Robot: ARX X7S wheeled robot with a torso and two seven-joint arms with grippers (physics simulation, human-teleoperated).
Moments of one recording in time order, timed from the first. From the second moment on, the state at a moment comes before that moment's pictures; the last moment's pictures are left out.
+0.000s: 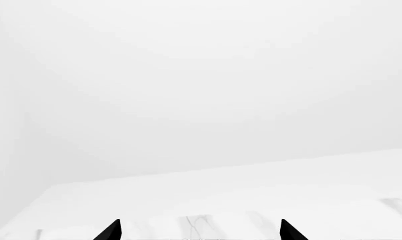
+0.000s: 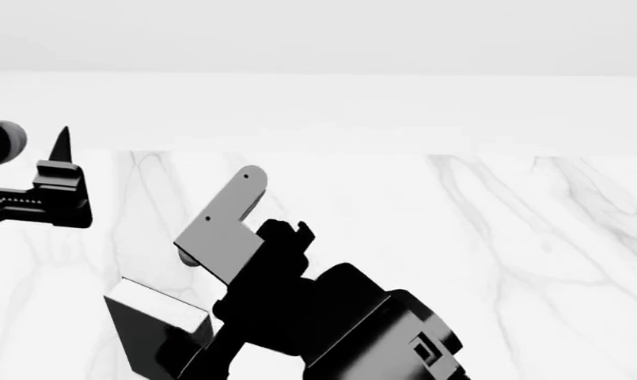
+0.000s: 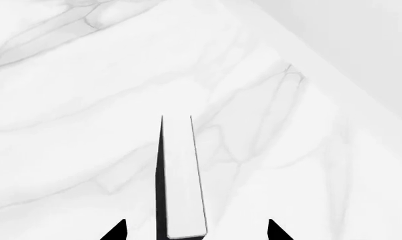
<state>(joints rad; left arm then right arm) -0.70 -0.32 0.08 0.43 -0.32 -1.04 -0.19 0.99 0.19 -0.81 0.17 0.40 0.88 -0.42</state>
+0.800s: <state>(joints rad) -0.69 -0.33 0.09 0.44 -0.34 -1.04 -0.20 1.01 0.04 -0.93 0.64 0.33 0.62 -0.48</state>
